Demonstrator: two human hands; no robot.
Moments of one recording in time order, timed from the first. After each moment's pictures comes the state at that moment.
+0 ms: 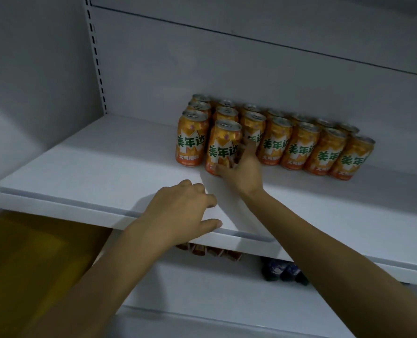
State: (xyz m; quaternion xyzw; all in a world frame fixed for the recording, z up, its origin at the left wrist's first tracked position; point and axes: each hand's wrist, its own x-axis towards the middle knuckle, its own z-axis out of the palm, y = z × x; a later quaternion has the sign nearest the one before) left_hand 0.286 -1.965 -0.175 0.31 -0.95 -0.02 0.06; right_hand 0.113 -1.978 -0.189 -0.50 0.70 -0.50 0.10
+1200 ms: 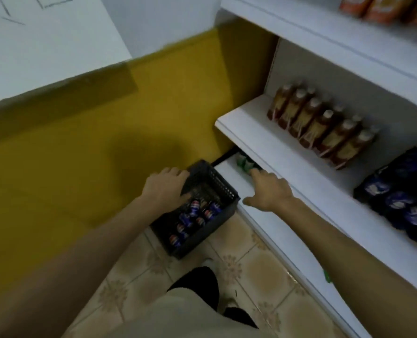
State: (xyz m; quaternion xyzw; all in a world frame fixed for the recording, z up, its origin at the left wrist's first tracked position) left_hand 0.442 -1.559 -0.355 0.71 -0.69 -0.08 -0.11; right_hand 0.211 -1.640 -0.352 -0.82 0.53 0.13 0.18
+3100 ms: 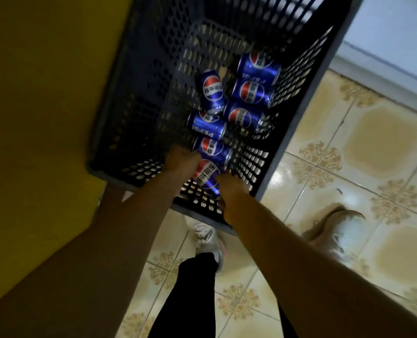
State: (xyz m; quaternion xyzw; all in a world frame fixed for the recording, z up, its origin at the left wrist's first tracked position) left_hand 0.610 -1.646 -0.952 0.80 -0.23 -0.56 -0.01; right_hand 0.518 -1.599 -0.939 0.08 0.74 -0.11 0.66
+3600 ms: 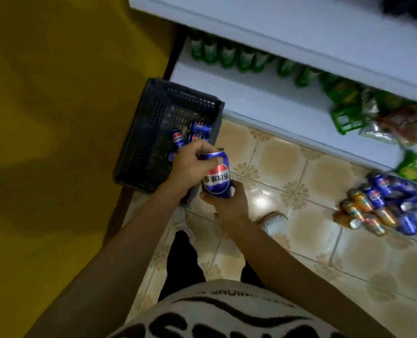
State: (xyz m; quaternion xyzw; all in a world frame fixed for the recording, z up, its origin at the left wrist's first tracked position) left_hand 0.432 -1.611 -0.554 0.63 -0.51 -0.57 0.14; right_hand 0.345 -1.521 -0.557 -0.09 0.73 -0.25 0.62
